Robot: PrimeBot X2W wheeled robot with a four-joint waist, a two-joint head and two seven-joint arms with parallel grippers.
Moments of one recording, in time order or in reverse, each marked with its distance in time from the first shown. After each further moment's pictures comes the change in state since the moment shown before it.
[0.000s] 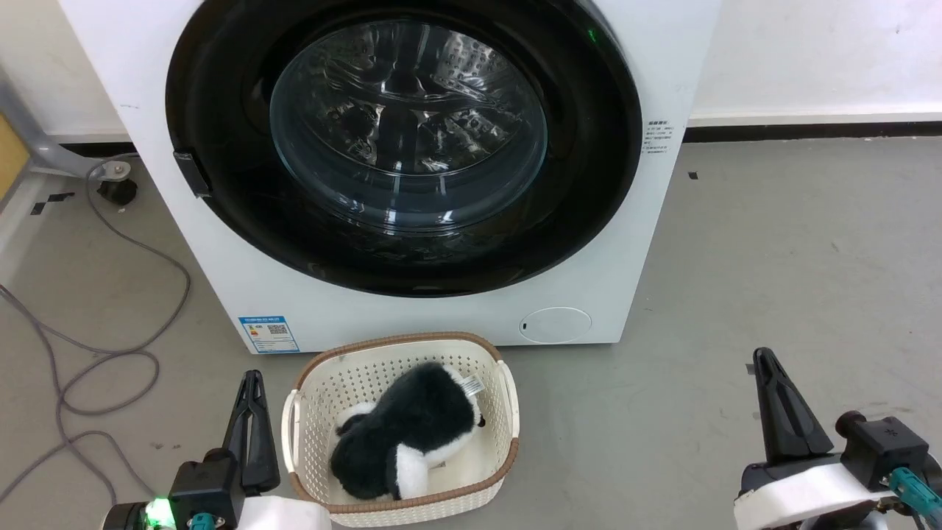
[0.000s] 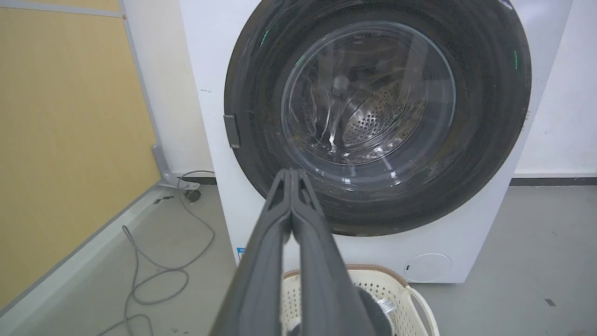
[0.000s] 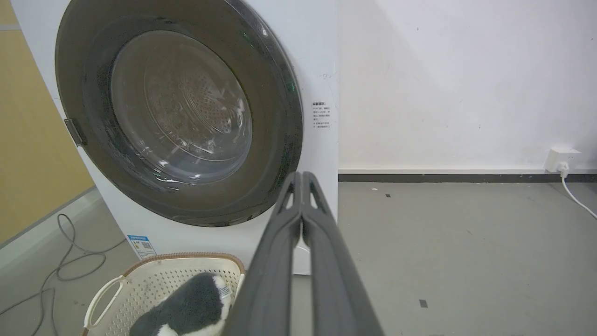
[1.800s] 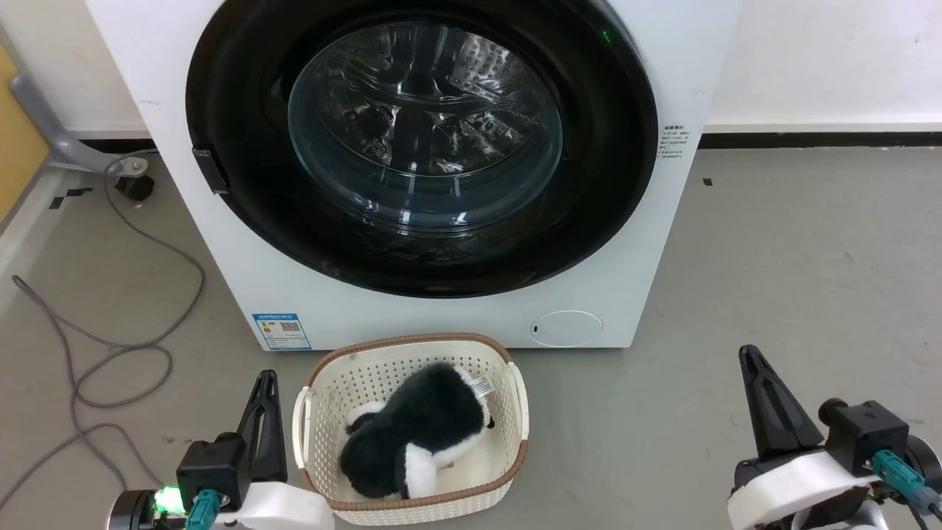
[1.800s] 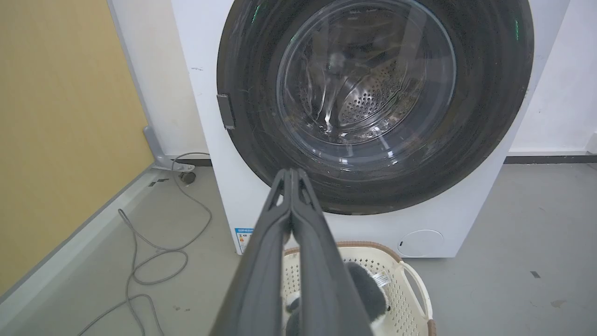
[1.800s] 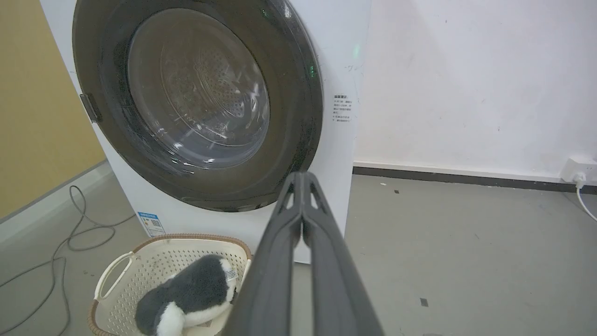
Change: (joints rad) left arm -0.016 -0.003 0.010 -0.001 0.009 -0.063 0.109; right arm 0.003 0.000 0.016 -0.061 -0.042 0.000 0.112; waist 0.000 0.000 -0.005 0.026
